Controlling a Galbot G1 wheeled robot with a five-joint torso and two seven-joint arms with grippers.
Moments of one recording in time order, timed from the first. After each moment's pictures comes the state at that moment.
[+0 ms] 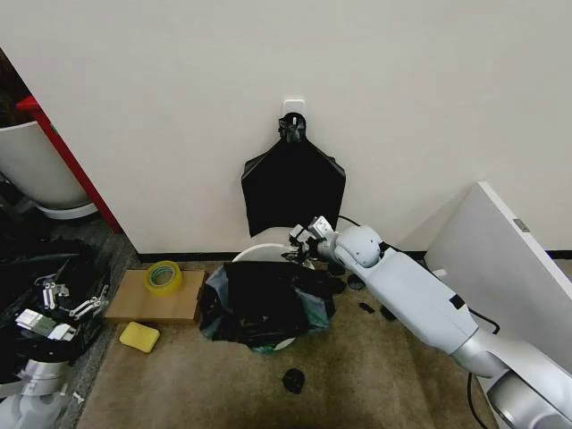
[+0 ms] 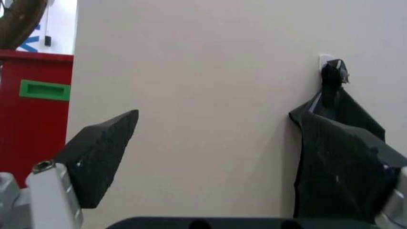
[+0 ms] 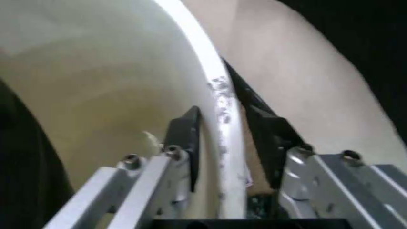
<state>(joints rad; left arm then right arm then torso) 1.43 -1.03 -0.86 -1.47 -1.12 -0.70 0.92 -0.42 1.14 -0.28 1.45 0.34 -0.73 -0.36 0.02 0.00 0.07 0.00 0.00</state>
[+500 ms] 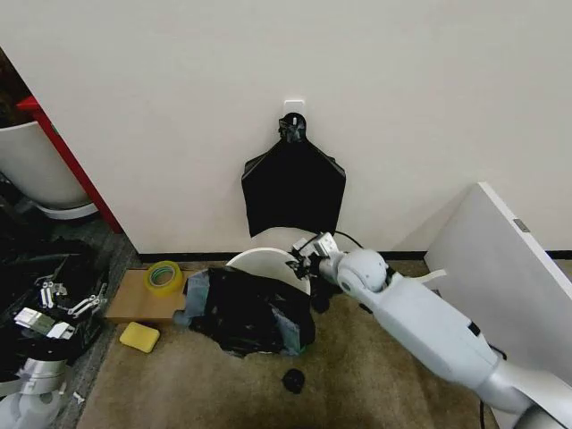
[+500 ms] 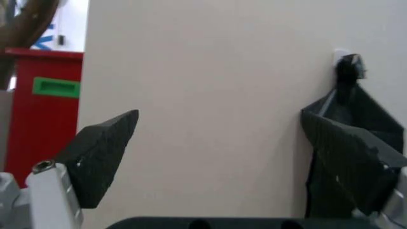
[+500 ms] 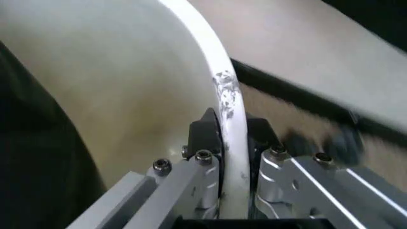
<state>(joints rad) 1.43 -1.04 -0.85 -1.49 -1.06 -0.71 0.81 -0.64 1.06 -0.26 1.76 0.96 -0.72 0.46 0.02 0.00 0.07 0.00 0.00</state>
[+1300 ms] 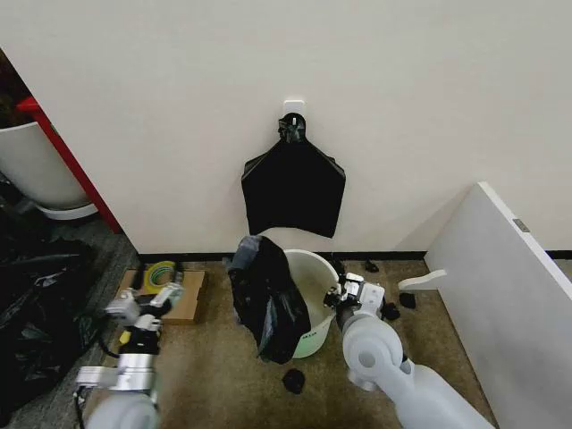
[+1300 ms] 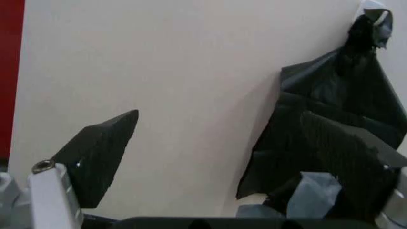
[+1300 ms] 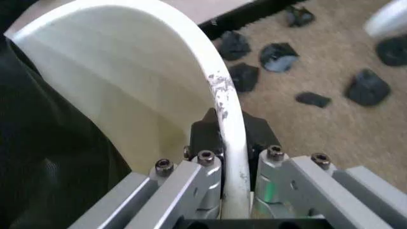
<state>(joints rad) 1.60 -1.11 -0.47 -2.03 -0.62 -0.50 -0.10 -1.09 1.15 -0.06 2.07 1.10 -0.35 1.08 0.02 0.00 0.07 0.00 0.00</state>
